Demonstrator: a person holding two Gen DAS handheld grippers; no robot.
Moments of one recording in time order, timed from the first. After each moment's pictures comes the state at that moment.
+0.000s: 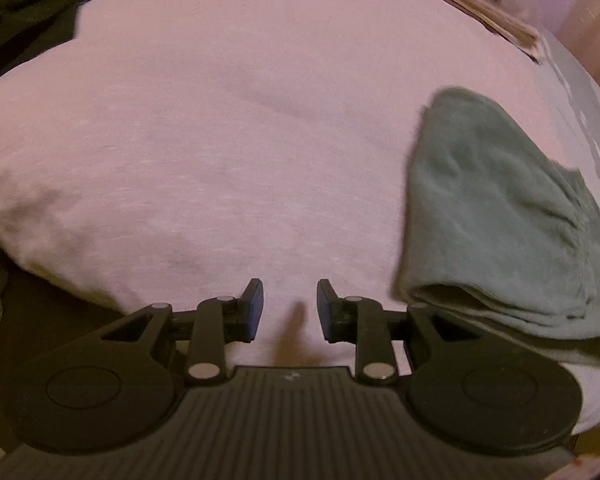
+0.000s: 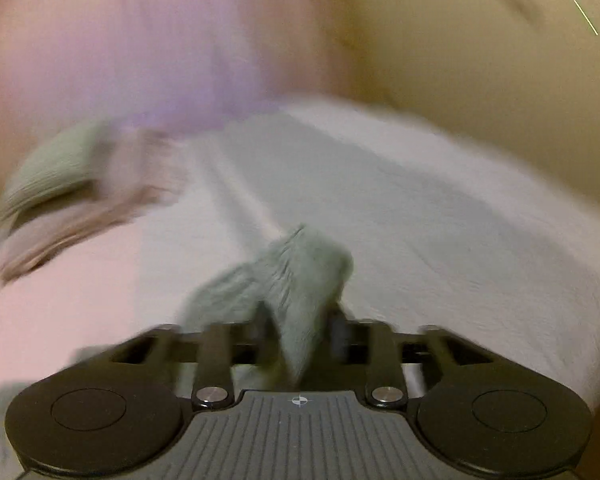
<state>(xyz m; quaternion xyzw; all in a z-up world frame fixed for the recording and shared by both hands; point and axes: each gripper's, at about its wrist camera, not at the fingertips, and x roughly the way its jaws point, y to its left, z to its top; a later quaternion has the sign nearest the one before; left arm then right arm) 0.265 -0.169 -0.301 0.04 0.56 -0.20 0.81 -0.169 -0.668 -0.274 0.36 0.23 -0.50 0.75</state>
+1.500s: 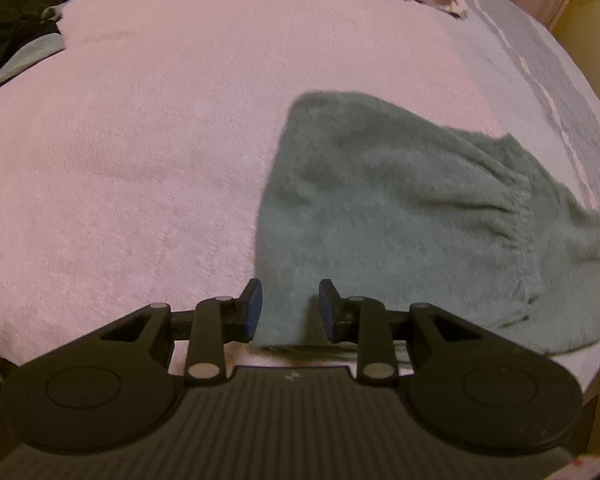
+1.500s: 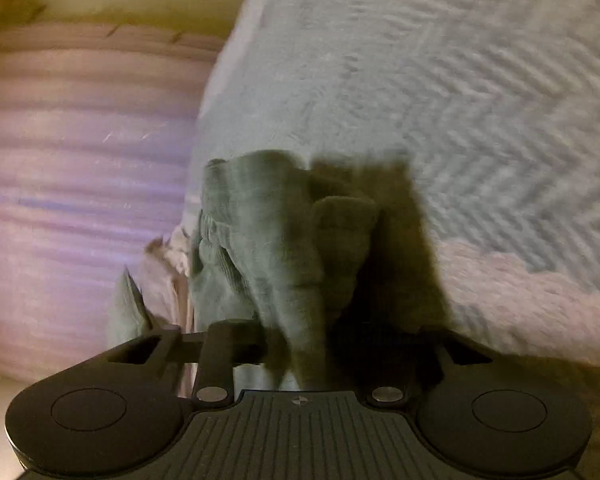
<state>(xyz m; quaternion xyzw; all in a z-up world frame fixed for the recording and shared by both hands) 0.256 -0.270 -0.280 0.11 0.53 -0.27 0.80 -0.213 -0.661 -0.431 0.66 -0.02 -0.36 0.66</state>
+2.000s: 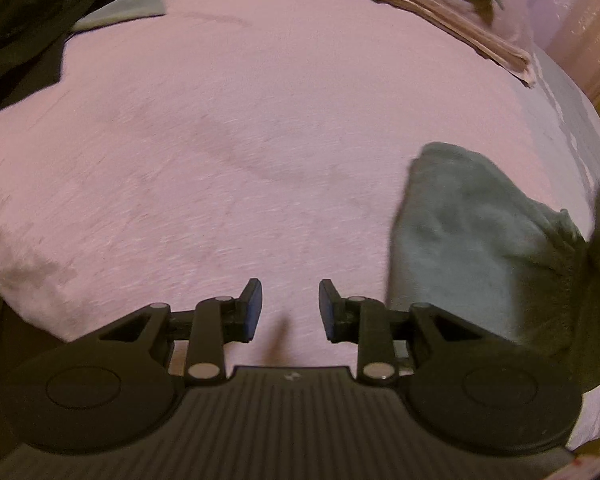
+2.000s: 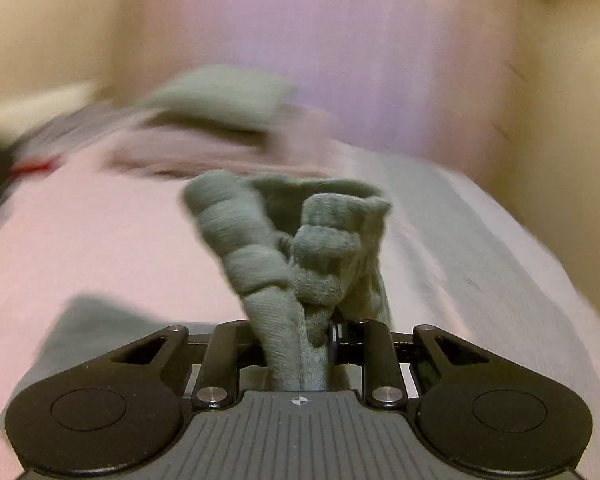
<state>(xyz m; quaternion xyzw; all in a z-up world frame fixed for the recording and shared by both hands) 0.305 -0.166 -0.281 0.02 0.54 -0.20 0.82 0.063 -0.393 -0.250 -0.04 0.30 -0.26 0.92</state>
